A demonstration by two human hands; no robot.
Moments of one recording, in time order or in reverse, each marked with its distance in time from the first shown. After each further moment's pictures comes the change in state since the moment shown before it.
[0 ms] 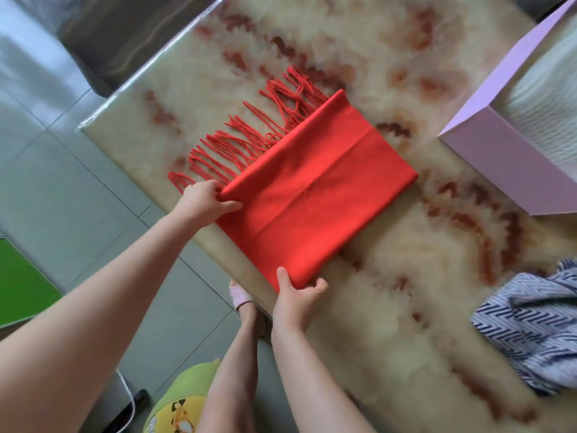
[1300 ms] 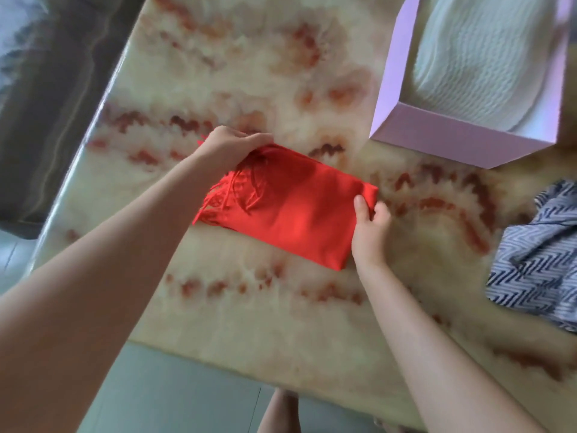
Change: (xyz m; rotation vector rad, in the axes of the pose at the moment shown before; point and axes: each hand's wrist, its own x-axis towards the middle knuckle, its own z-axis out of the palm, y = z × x) left_hand 0.112 0.215 -0.060 -0.250 -0.191 0.314; right_hand 0.138 -0.149 -0.033 0.121 0.277 -0.475
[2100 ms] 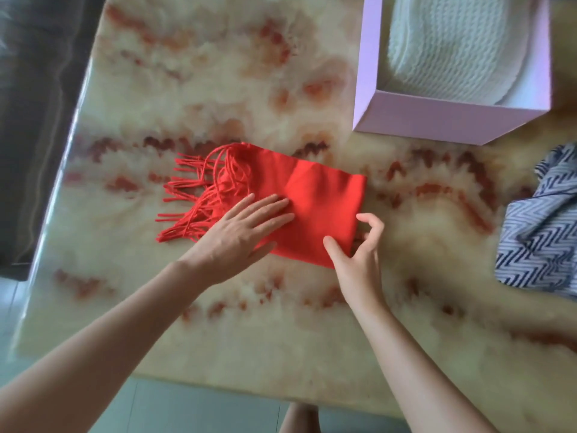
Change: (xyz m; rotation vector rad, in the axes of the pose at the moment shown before) left_hand -0.038 -0.082 0.041 0.833 -0.177 1.087; right_hand -0.044 0.026 -0.009 -0.019 -0.097 -0.060
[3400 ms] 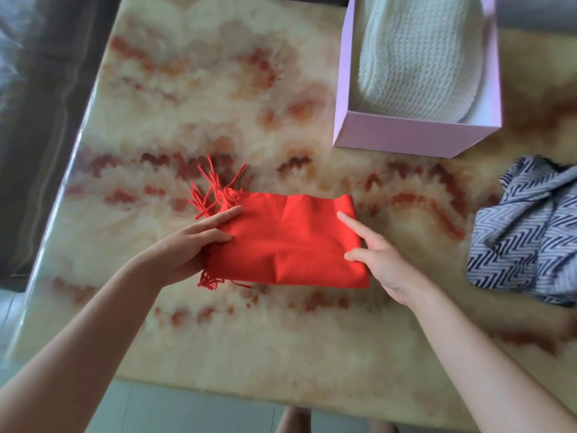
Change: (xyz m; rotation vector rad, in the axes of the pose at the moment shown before) left_hand -0.015 0.004 -0.044 -1.675 -0.084 -0.973; right_hand 0.040 -0.012 -0.075 0.109 -0.606 0.198
